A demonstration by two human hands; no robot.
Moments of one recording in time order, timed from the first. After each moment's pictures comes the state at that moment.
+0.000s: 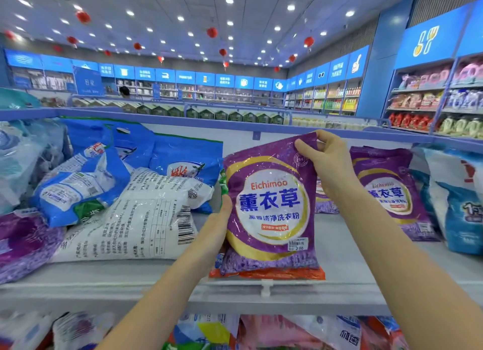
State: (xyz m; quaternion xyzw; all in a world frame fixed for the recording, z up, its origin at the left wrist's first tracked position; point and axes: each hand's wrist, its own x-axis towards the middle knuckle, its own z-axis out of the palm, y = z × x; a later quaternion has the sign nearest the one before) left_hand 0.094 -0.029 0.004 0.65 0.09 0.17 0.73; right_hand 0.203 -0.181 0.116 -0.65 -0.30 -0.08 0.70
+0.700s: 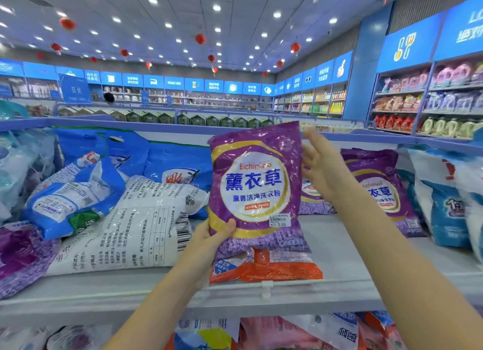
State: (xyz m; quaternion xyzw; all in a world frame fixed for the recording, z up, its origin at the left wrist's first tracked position) left_hand 0.078 -0.024 -0.004 0.57 0.02 0.19 0.80; right_hand 0.213 -0.185 0.119 -0.59 -0.28 0.05 0.75
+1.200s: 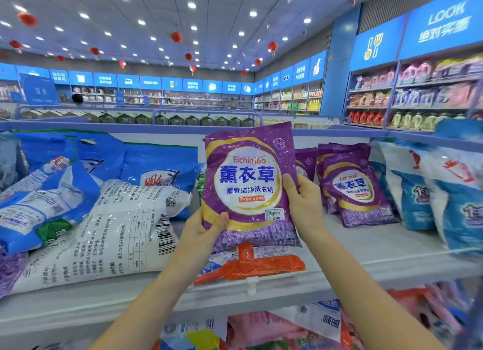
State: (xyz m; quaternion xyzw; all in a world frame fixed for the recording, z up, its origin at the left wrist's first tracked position) left_hand 0.089 -0.033 0.000 0.70 -0.01 0.28 0.66; right_hand 0.198 -0.190 0.038 -0.67 -0.29 -0.21 0.65
